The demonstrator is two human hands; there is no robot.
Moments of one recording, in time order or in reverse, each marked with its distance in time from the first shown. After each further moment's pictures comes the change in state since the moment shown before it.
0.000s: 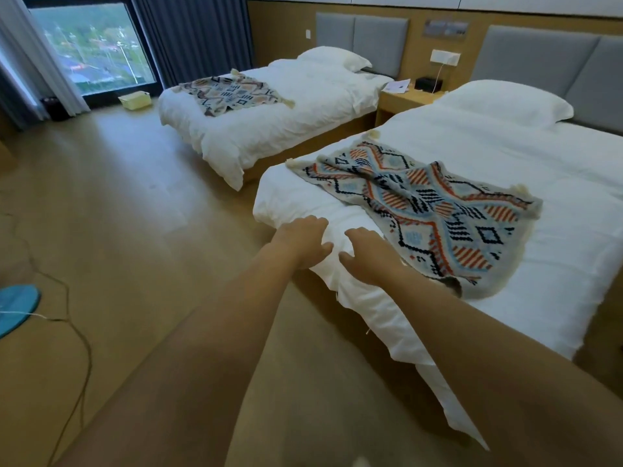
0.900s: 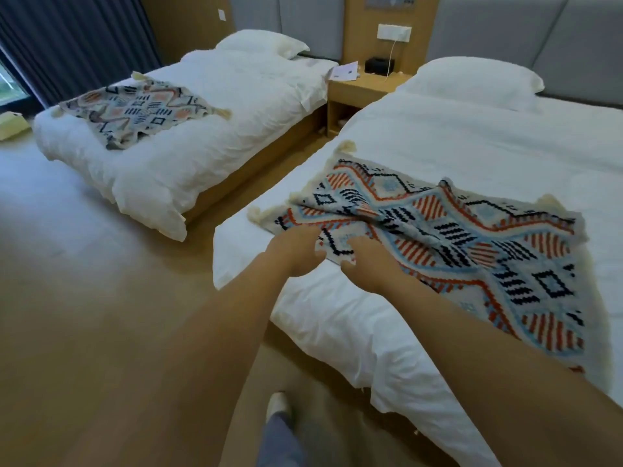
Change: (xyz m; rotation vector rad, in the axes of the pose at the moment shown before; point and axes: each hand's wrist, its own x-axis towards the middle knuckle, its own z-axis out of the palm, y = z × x) left_hand 0.470 -0.198 -0.002 -0.103 -0.087 0.257; right_hand 0.460 0.057 0.026 0.143 -0.060 0.293
